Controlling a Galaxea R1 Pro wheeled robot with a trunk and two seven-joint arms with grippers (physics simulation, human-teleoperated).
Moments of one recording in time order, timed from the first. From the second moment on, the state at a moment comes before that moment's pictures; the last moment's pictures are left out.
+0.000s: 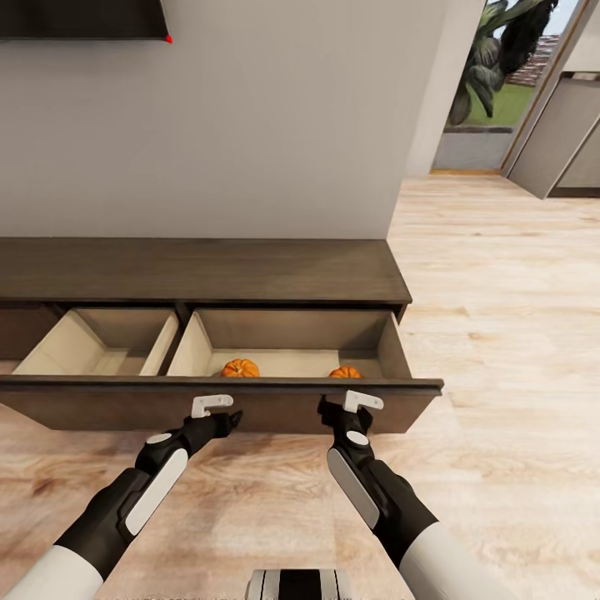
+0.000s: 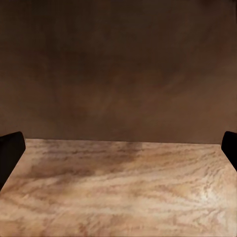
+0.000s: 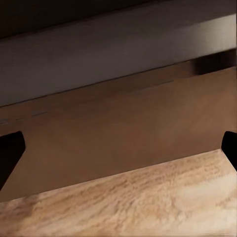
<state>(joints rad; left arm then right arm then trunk) -0.53 0.20 -0.38 -1.15 0.62 0.42 0.17 -0.62 0.13 0.50 -0.96 -0.54 0.15 -0.64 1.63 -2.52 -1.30</state>
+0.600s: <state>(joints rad) -0.53 0.21 -0.38 -1.16 0.62 0.42 0.17 -0.62 0.13 0.50 -0.96 -0.54 0.15 -0.64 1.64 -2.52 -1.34</state>
